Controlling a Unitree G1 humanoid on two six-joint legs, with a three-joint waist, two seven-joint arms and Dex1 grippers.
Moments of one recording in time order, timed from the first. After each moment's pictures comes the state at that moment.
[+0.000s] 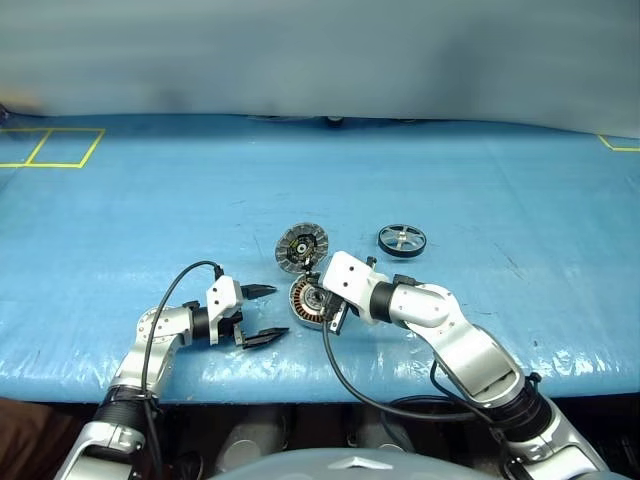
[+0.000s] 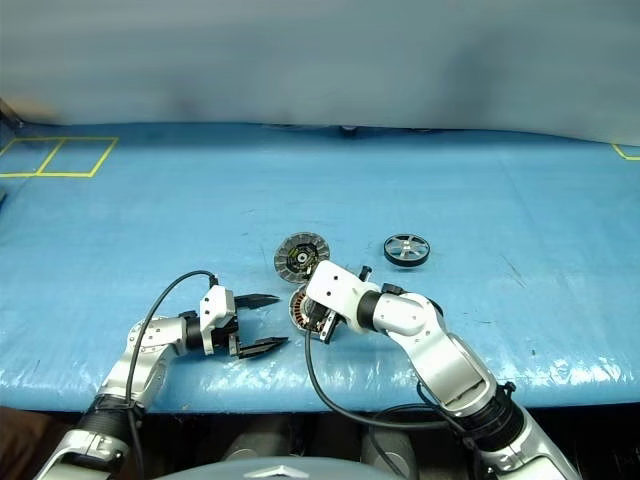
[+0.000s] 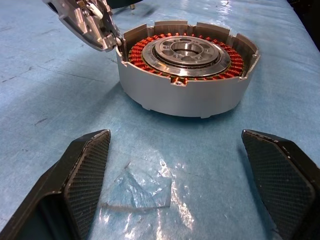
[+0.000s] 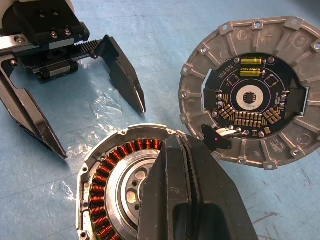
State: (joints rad) left arm -0.13 0.46 -0.13 0.33 -0.23 -0.19 -1.17; right arm -0.26 -0.46 0.48 -0.53 -0.02 0.70 0.61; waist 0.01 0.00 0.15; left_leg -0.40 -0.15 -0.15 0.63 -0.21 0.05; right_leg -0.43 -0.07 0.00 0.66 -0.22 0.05
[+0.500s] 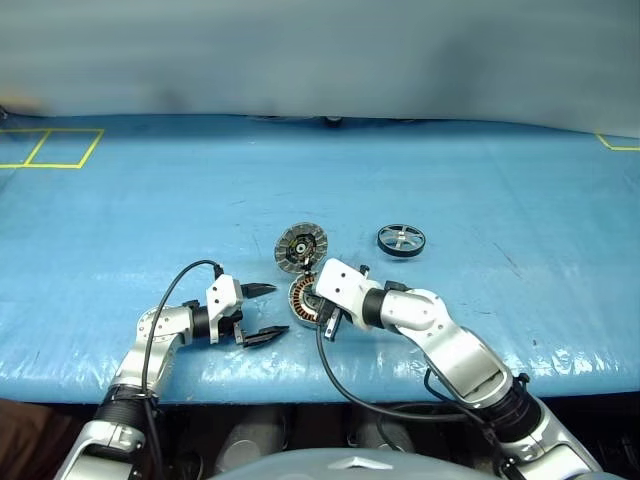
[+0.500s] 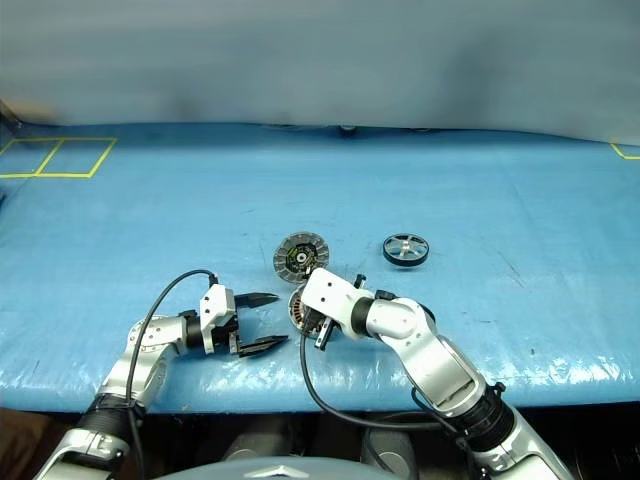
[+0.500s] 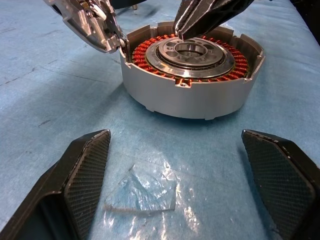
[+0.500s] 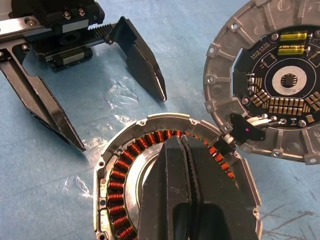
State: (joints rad) left arm -0.14 0.46 -0.13 0.33 -0.23 -0.19 -1.16; right arm -0.26 -0.44 0.52 -0.47 -0.03 0.70 0.61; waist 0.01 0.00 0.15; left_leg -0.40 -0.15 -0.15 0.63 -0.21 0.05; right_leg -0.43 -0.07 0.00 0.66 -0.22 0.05
